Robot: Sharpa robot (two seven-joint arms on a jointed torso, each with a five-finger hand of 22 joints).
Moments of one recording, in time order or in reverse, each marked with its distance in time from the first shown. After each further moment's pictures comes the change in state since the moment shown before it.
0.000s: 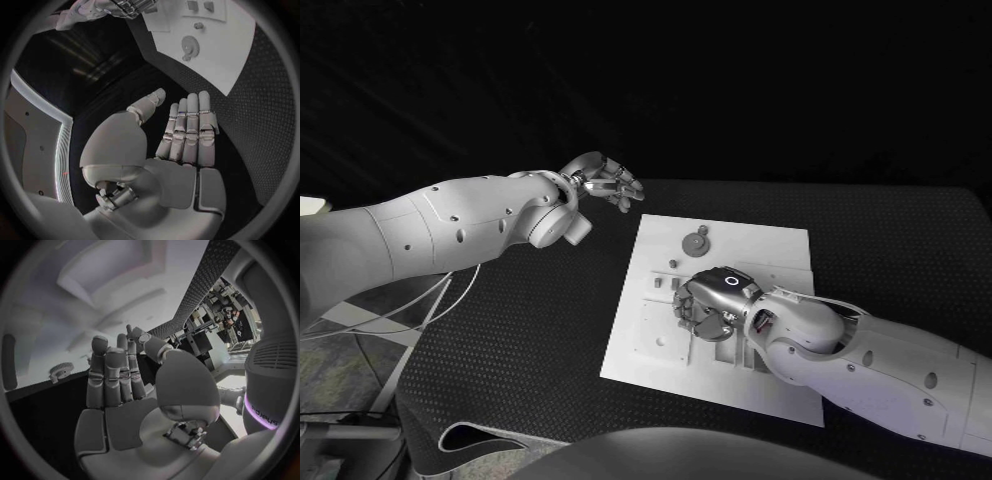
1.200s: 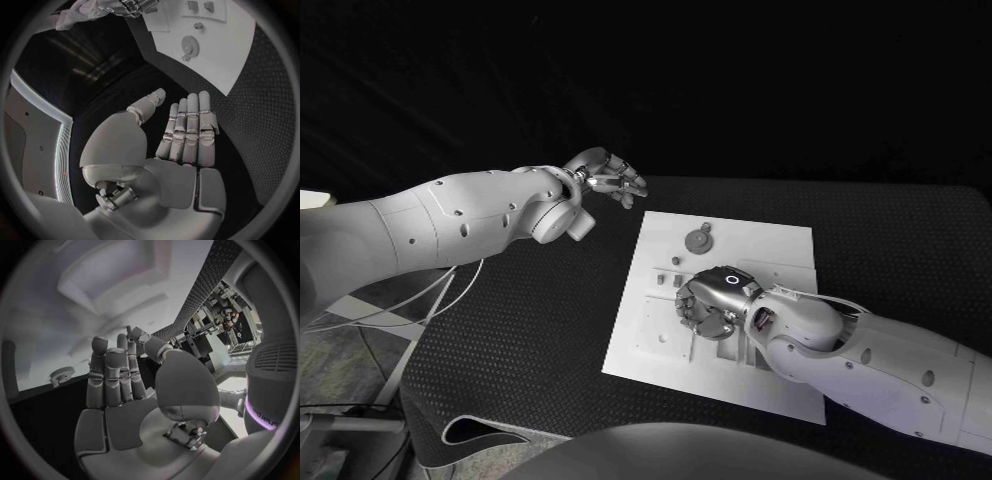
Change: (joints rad) left arm 0.001 -0.001 0.000 0.001 0.000 0.000 -0.004; left_hand 0.000 0.000 0.000 0.000 0.000 0.000 0.000 0.000 0.000 0.000 0.000 0.000 -0.001 0.000 0.000 -0.004 0.003 -0.006 0.000 0.000 0.000 -0.001; right arm 0.000 0.017 -0.008 -0.022 -0.009 0.025 -0.003; right_hand 0.001 0.001 -0.002 -0.002 -0.004 -0.001 0.000 -0.004 0.004 -0.001 -0.001 -0.006 0.006 0.000 0.000 0.000 0.000 0.000 -0.001 0.003 0.000 0.000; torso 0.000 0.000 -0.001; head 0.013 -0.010
